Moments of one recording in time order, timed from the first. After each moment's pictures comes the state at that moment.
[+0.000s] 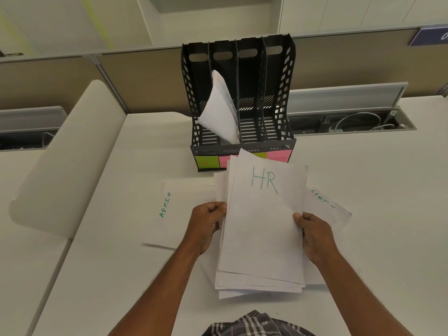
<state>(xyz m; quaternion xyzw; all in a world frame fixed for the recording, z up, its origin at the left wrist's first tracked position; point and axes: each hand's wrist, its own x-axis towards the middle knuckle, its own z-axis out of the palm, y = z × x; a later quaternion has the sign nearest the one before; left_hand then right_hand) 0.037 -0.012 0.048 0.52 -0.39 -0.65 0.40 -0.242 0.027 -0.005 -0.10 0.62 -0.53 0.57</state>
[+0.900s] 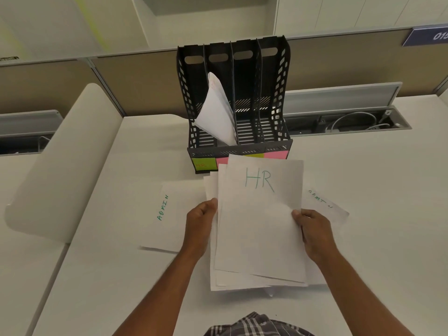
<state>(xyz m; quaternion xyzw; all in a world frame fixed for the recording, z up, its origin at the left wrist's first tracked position) 0.037 -0.010 0.036 0.59 -0.44 -0.53 0.43 -0.242 0.023 0.009 -0.17 0.71 -0.48 0.49</state>
